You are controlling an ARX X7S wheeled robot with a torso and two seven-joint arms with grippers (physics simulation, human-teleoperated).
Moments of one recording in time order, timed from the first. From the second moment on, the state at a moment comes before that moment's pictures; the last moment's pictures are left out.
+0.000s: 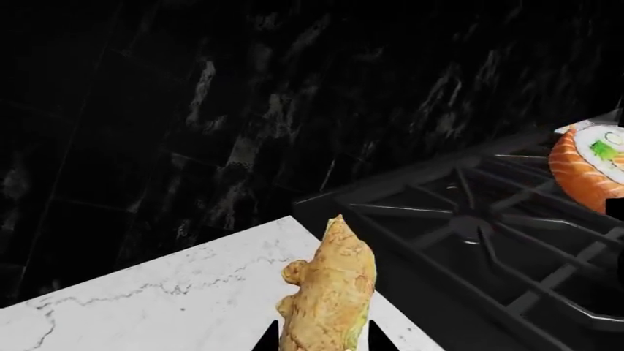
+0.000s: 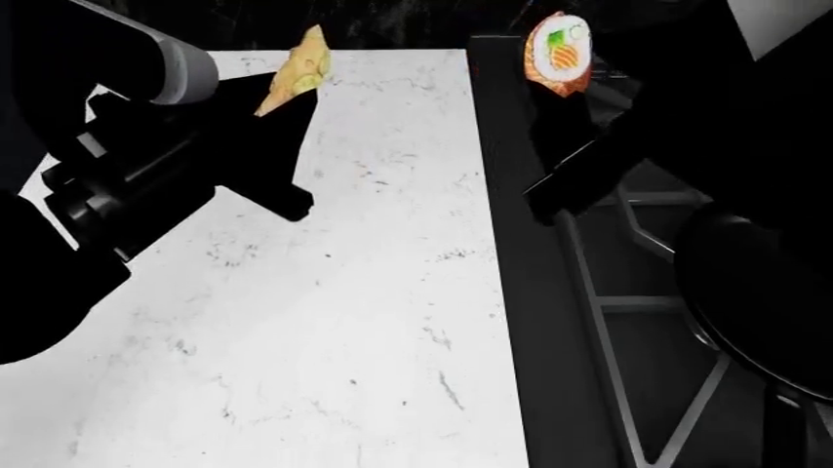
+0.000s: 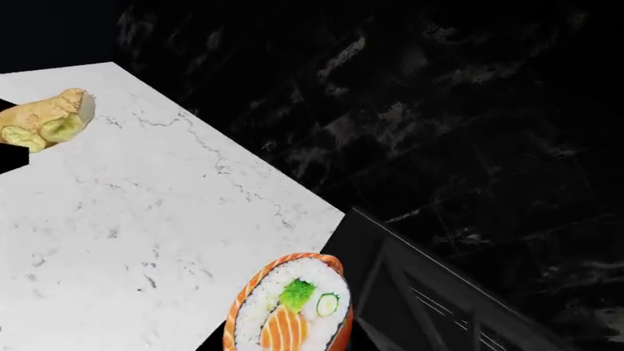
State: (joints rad) left arm -1.10 -0.78 0.37 0.47 -1.36 -0.84 -0.33; right arm 1.96 0.94 -1.18 -0.48 1.78 0.86 0.70
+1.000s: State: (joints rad) left arm -1.12 -0.81 0.34 0.51 -1.43 -0.84 -0.35; right arm 1.87 0.99 -1.10 -0.50 1.82 0.70 0.70
